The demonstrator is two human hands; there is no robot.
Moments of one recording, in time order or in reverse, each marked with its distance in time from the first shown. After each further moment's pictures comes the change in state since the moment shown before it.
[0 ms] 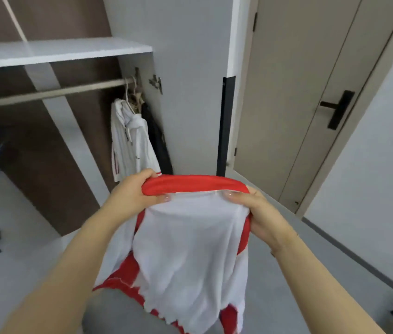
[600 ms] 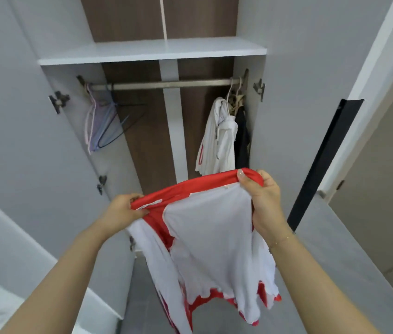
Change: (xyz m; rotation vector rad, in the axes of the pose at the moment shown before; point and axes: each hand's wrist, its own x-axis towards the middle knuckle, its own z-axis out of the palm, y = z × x) left_hand -0.076 -0.076 -0.031 0.057 0.325 -0.599; right_hand 0.140 0.006 0.057 -0.054 -0.082 -0.085
